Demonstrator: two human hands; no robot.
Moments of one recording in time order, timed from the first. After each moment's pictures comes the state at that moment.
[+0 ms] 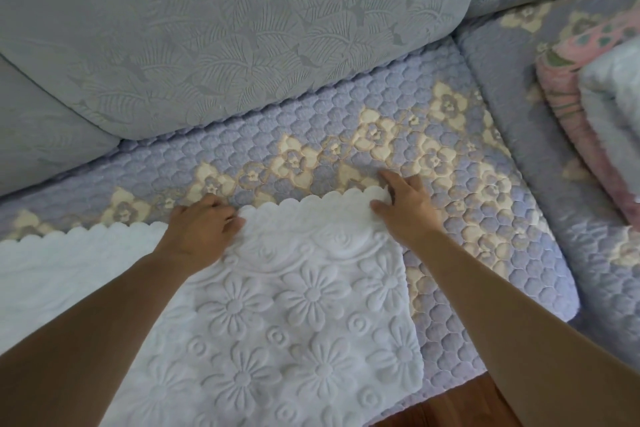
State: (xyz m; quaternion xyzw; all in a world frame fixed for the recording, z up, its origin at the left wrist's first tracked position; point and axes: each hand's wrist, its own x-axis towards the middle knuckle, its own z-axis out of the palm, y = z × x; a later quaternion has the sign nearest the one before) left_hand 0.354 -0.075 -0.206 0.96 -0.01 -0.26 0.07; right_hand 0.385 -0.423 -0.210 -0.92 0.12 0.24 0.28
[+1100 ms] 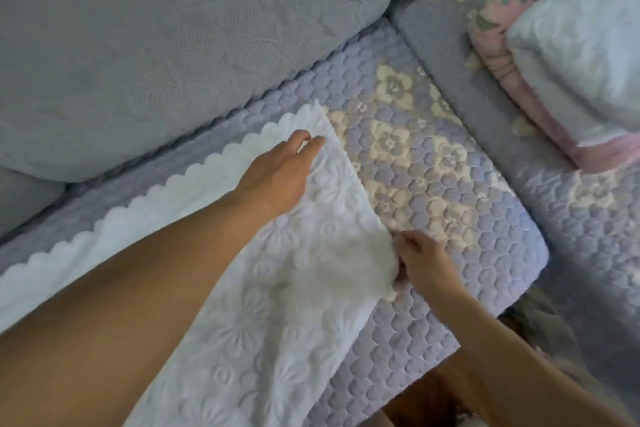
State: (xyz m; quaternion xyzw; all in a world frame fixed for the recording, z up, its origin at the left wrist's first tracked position) left_hand 0.450 -0.241 -0.187 0.94 -0.26 -0.19 0.10; right_hand 0.282 -0.463 -0.173 -0.74 0.39 0.25 0.49
